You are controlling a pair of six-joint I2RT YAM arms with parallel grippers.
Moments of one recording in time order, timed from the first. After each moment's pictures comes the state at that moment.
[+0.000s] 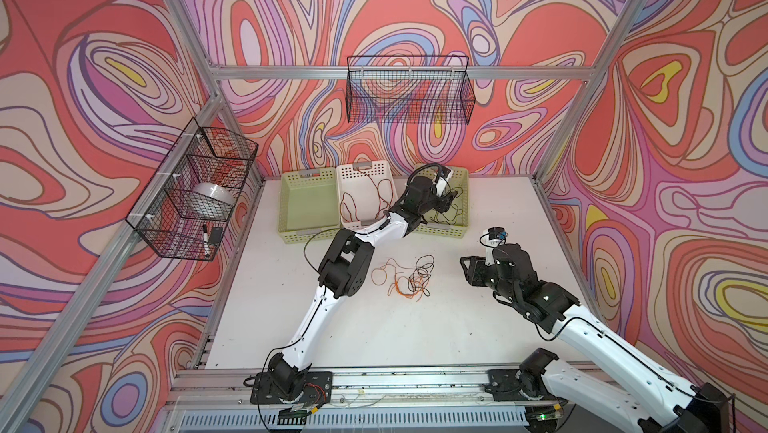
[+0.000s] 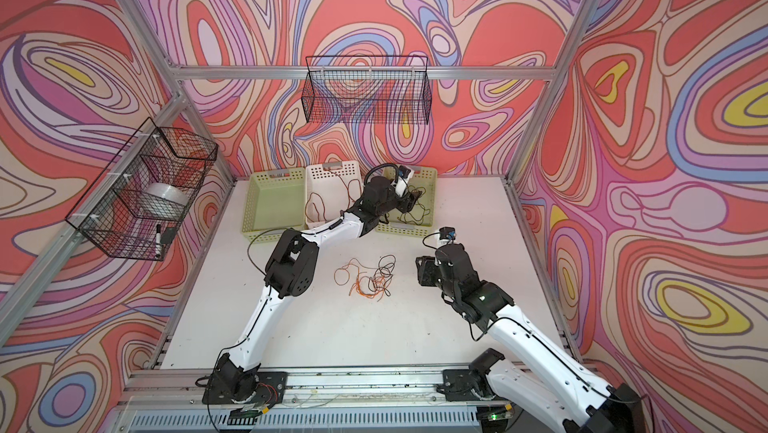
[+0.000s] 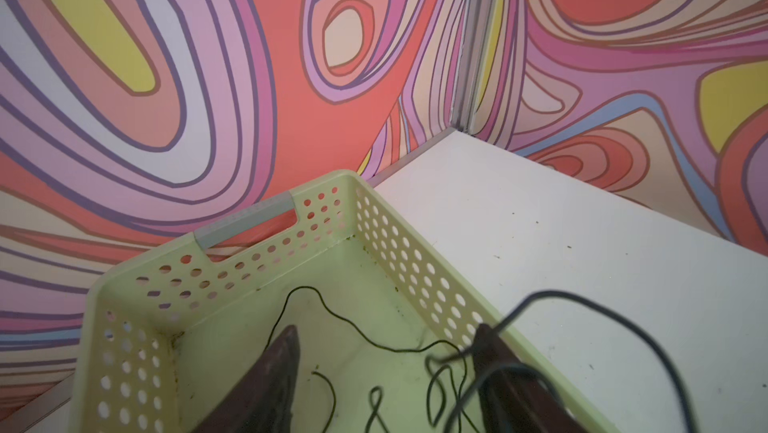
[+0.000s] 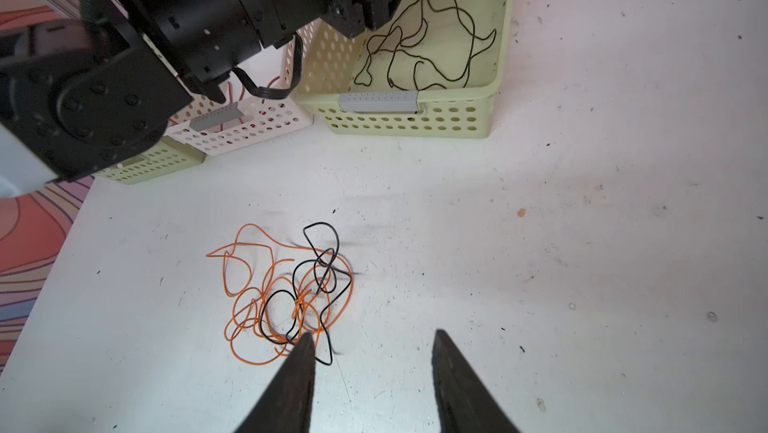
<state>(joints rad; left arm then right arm) -0.65 2.49 2.05 0.23 0.12 0.03 0.54 0.89 0.67 -0.41 0.11 0.55</state>
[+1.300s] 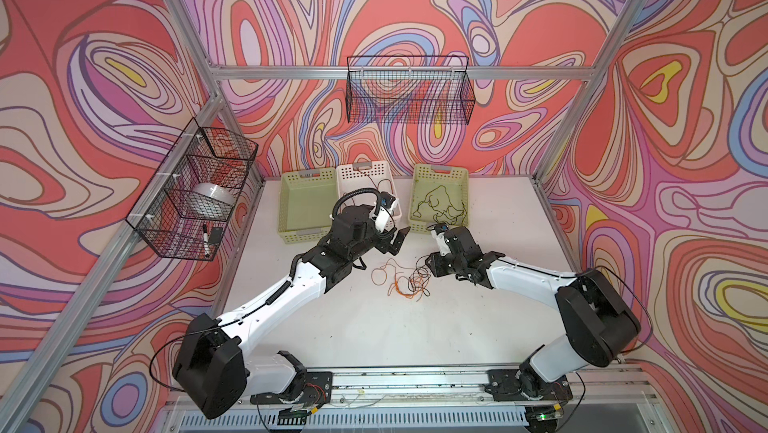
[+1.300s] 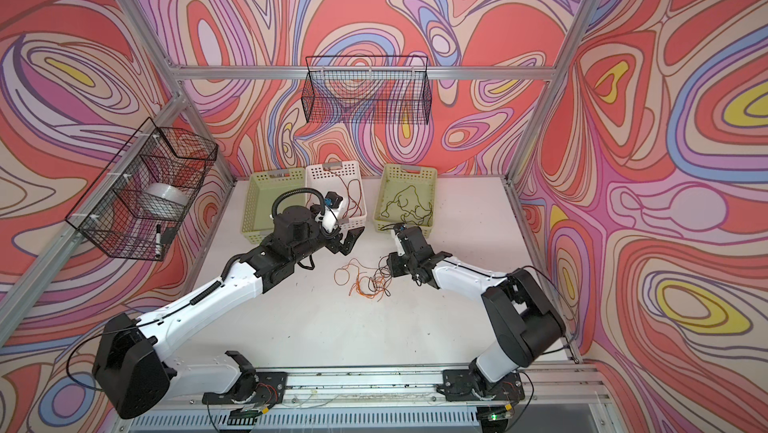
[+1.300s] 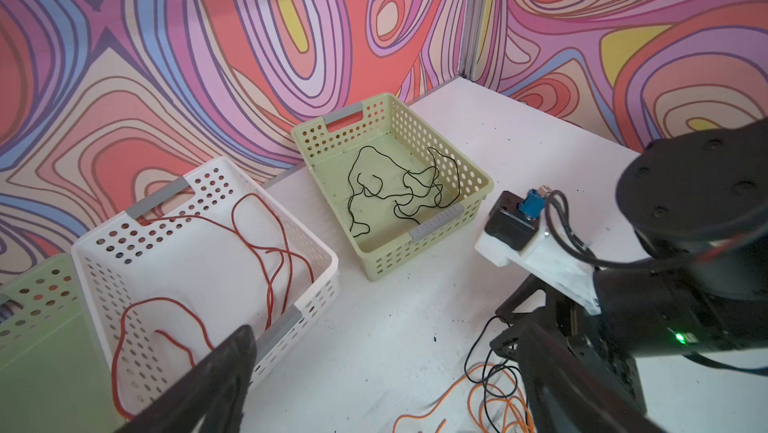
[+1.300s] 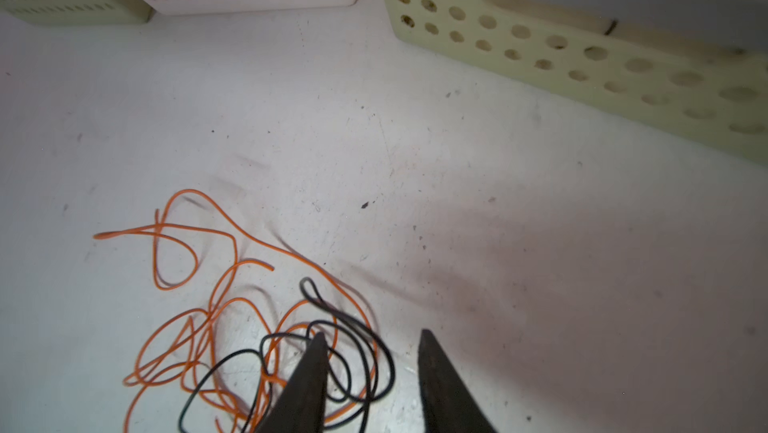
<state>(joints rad) -0.62 1.28 0.95 0.00 0.04 0.06 0.54 1.60 0.84 -0.10 -0.10 0.30</state>
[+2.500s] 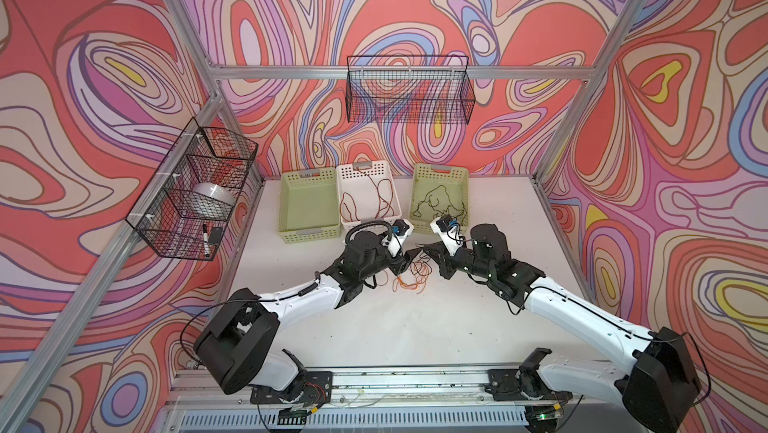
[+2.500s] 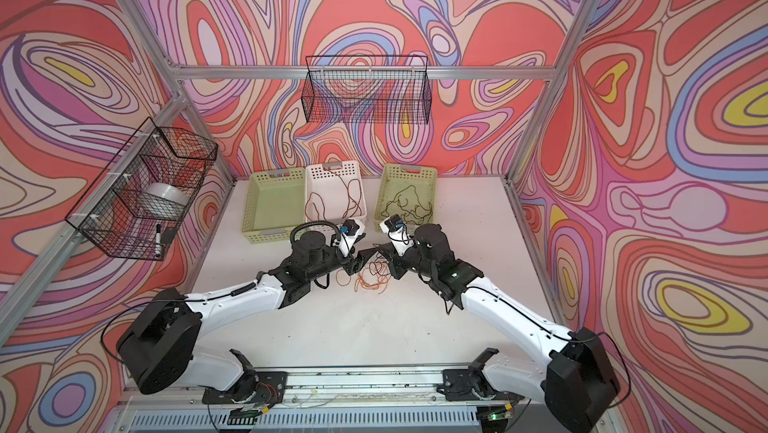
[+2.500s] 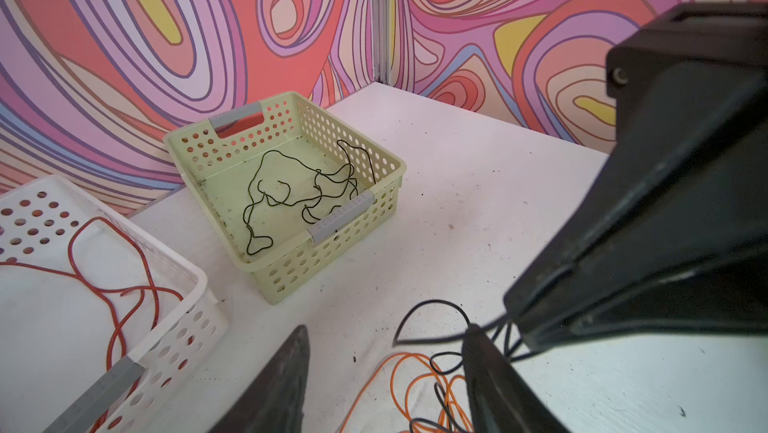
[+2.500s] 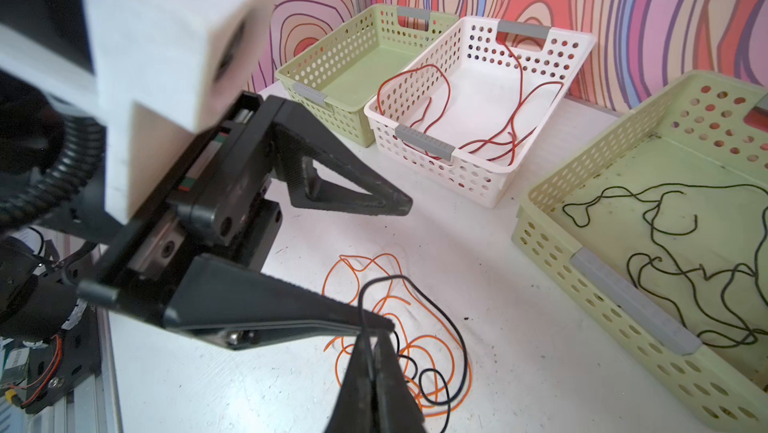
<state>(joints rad) -0.70 1.46 0.74 0.49 0.22 0.05 0.60 1.17 0.79 -0.06 -0.31 0.01</state>
